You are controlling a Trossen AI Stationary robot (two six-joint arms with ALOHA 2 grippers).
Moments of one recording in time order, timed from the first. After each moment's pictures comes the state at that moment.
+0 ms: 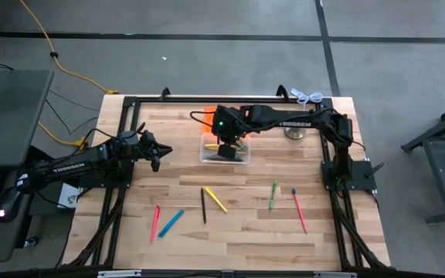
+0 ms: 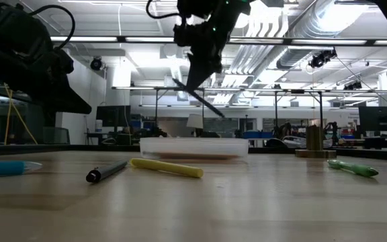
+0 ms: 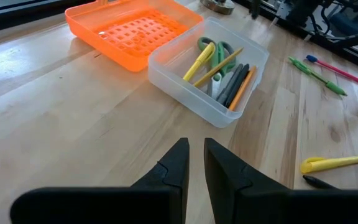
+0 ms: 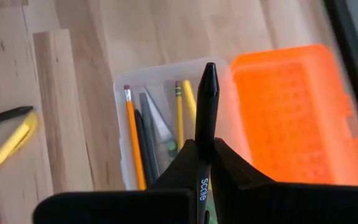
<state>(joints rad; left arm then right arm) 0.37 0.29 0.09 -0.21 0.04 -0.29 -0.19 1.95 1.73 -0.80 0.08 0.00</state>
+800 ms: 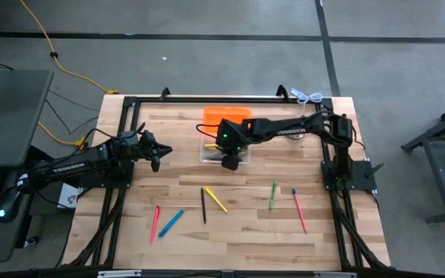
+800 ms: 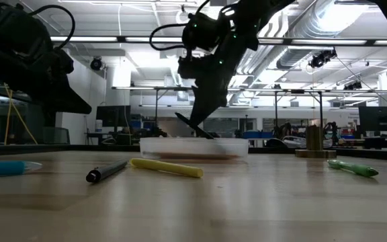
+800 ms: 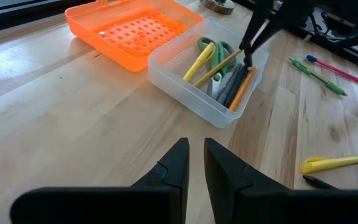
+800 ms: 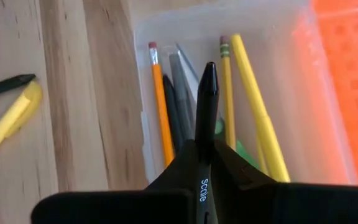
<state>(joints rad) 0.37 0.29 0.09 -0.21 0.04 -0.29 -0.19 1.95 1.43 -0.51 -0.05 0.04</state>
